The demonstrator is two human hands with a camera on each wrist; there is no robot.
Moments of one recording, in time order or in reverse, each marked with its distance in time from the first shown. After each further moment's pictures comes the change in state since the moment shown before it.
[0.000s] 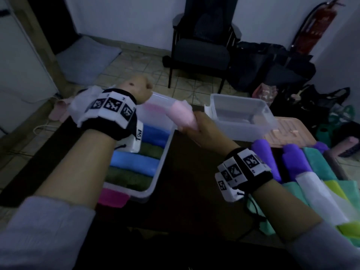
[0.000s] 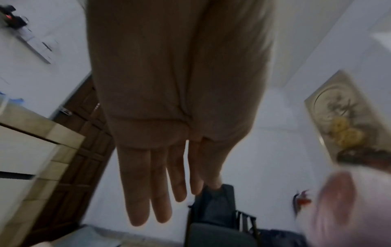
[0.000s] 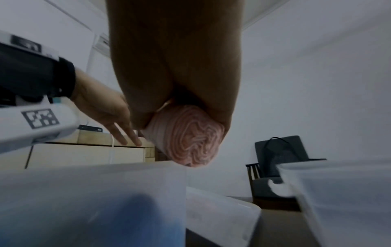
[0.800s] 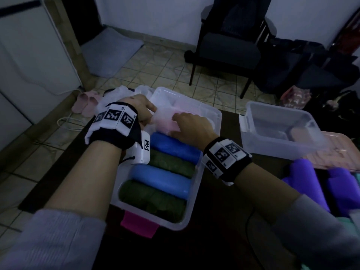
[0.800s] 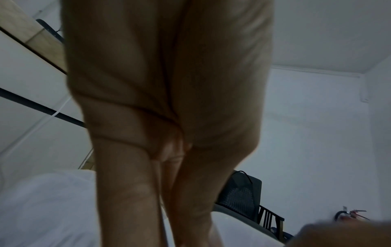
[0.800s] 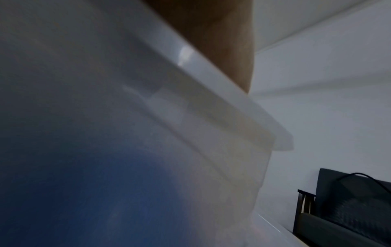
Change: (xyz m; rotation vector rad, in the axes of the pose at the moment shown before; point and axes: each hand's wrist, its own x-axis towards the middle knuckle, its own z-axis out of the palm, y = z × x) left_hand 0.042 -0.097 0.002 -0.212 -0.293 -0.347; right_hand 0.102 -0.068 0.064 -0.551 -0.189 -0.154
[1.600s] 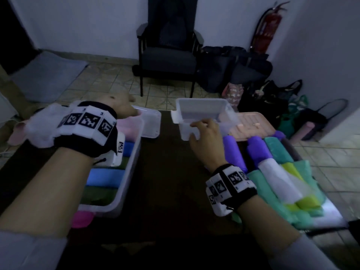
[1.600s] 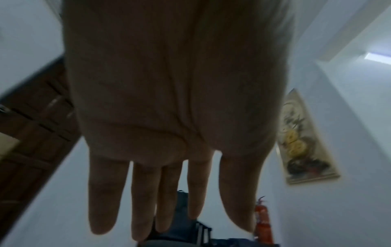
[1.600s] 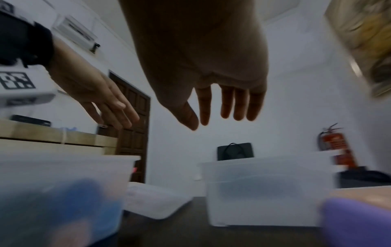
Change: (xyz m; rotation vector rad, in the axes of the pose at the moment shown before) left_hand -0.084 0.112 0.059 0.461 0.141 0.303; right_hand -0.183 0.105 0.007 0.277 0.514 0.541
